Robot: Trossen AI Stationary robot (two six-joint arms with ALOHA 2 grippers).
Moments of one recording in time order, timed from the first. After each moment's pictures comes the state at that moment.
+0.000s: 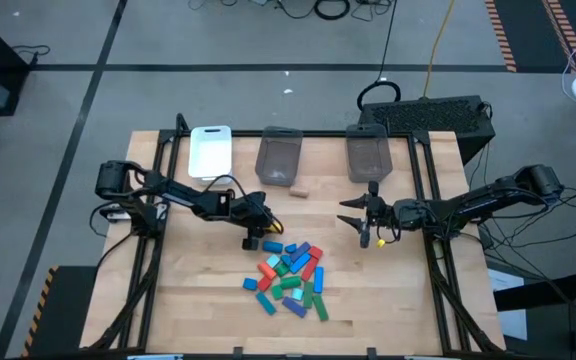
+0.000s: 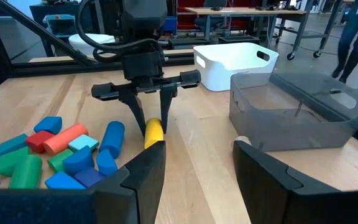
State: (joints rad) left arm 0.05 1.69 0.68 0.15 0.05 0.23; right arm 0.14 1.02 0.21 0.61 0.37 0.12
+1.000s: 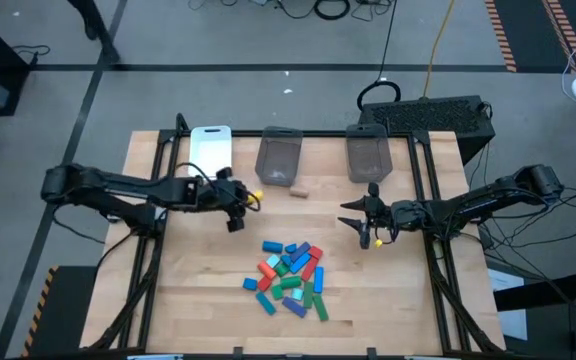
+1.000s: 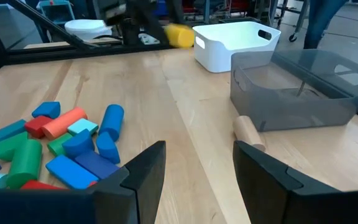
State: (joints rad) left arm 0.05 1.19 0.68 -0.27 -0.29 0.01; right arm 0.15 1.02 0.20 0.54 0.36 0.17
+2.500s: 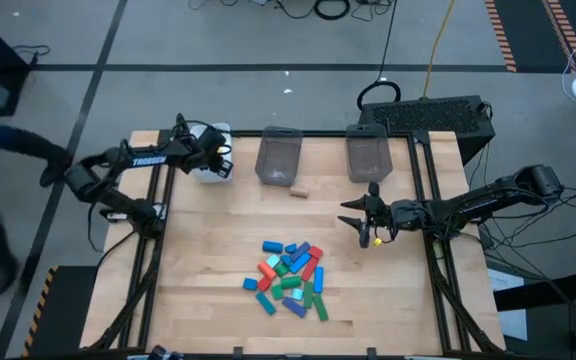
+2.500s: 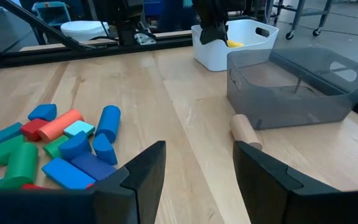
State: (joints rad) left arm 0.78 1.45 0.68 -0.36 -0.29 -0.22; right arm 0.14 1.02 0.20 0.54 0.37 0.19
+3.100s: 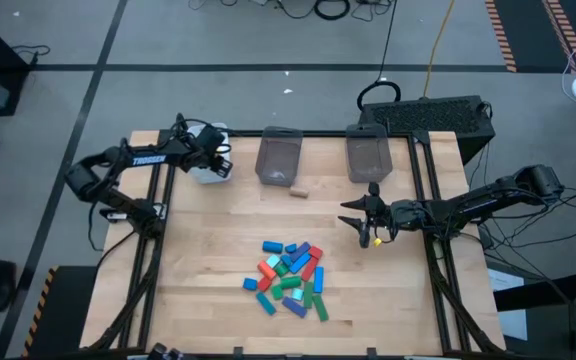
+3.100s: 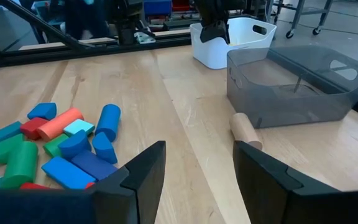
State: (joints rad) left arm 0.81 1.45 0.68 -0.35 -0.26 -0.17; right arm 0.14 1.02 0.20 0.53 0.37 0.19
